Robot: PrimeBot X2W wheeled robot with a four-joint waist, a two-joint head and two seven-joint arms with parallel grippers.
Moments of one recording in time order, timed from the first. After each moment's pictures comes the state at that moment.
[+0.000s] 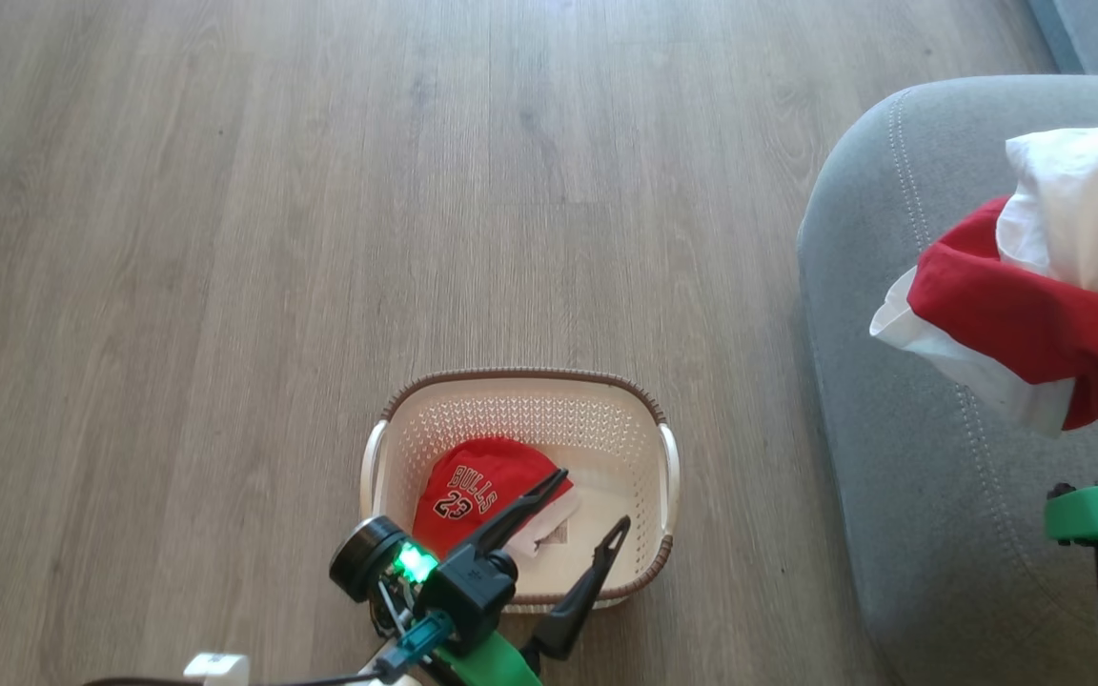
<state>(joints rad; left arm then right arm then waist) -0.07 0.07 -0.55 0.14 -0.08 -0.13 -0.26 -0.05 -0.12 -0.28 0.01 0.05 0.13 -0.26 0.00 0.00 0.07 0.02</state>
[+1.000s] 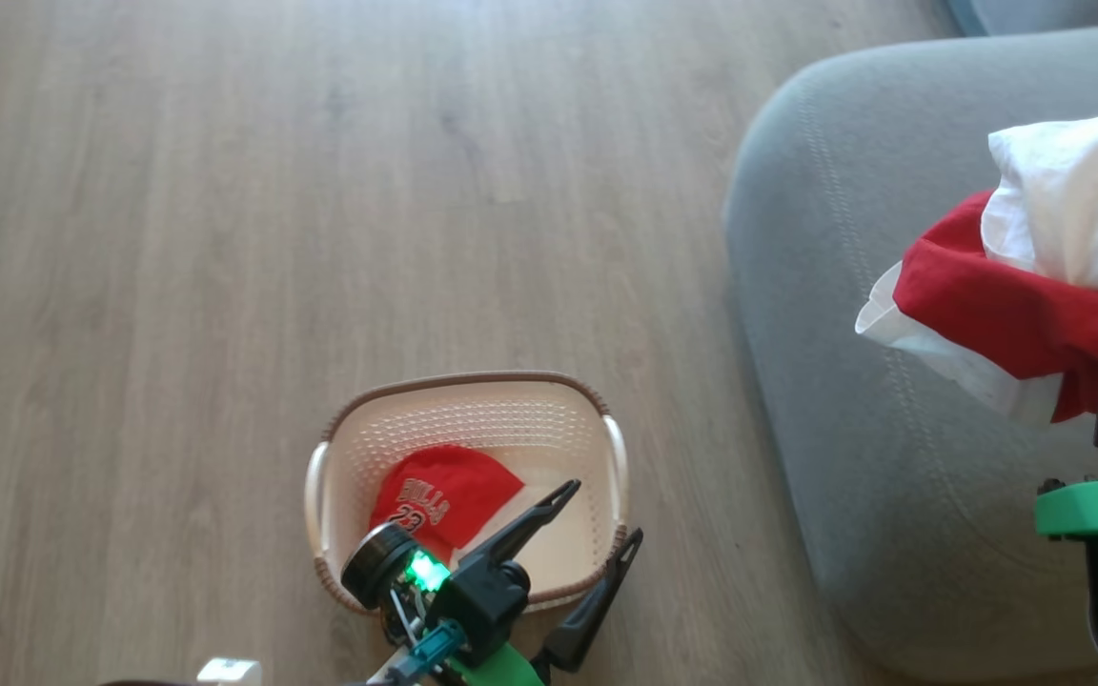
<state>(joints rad) -0.06 0.07 -0.58 0.14 -0.08 -0.13 -0.26 -0.06 -0.12 -0.26 0.00 0.05 0.13 -0.26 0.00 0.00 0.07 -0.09</state>
